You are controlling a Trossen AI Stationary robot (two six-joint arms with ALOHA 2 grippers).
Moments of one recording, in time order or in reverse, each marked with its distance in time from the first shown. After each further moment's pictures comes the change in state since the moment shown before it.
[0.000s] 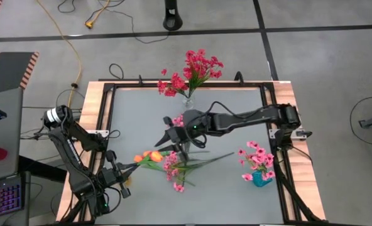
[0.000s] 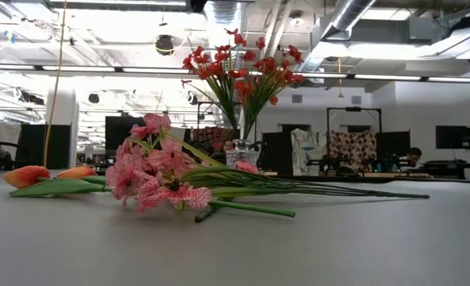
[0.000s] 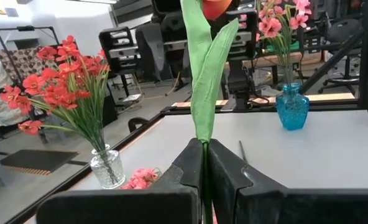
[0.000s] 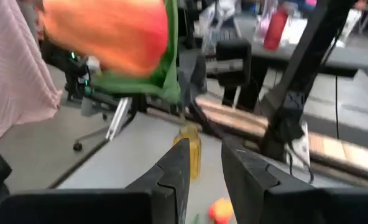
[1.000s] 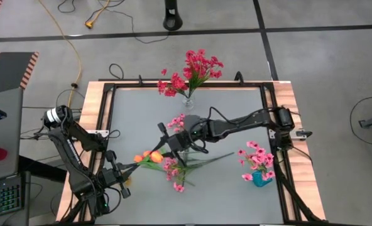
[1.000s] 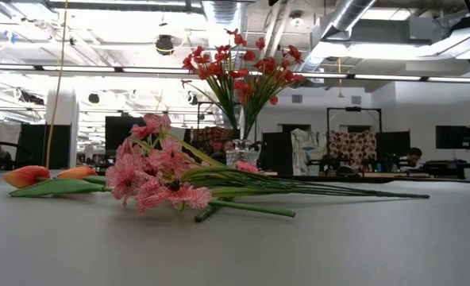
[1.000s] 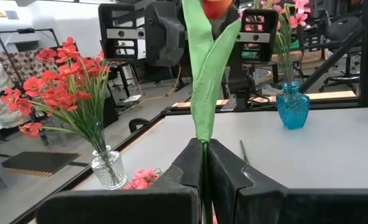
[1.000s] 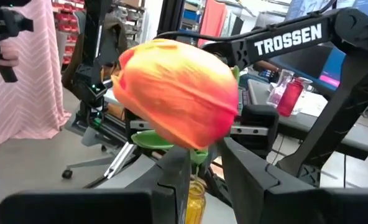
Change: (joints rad) left arm 0.000 0.000 0.000 0.005 0.000 0.016; right arm 0.035 0.080 0.000 0.289 -0.081 -0.091
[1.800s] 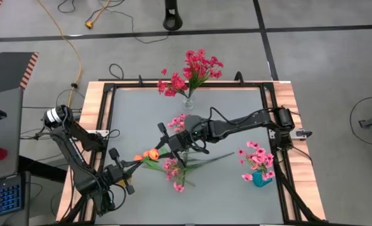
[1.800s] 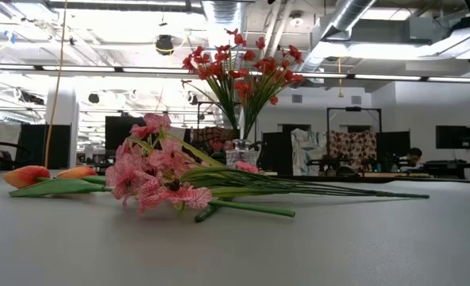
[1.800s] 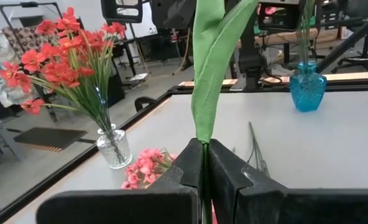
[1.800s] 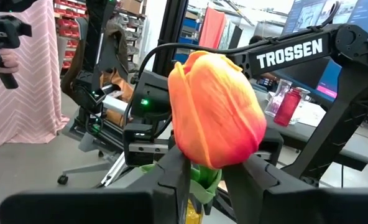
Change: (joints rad) left arm 0.068 0.000 0.000 0.005 0.094 -0.002; right arm 0.005 0.000 0.000 0.035 -0.002 -0.002
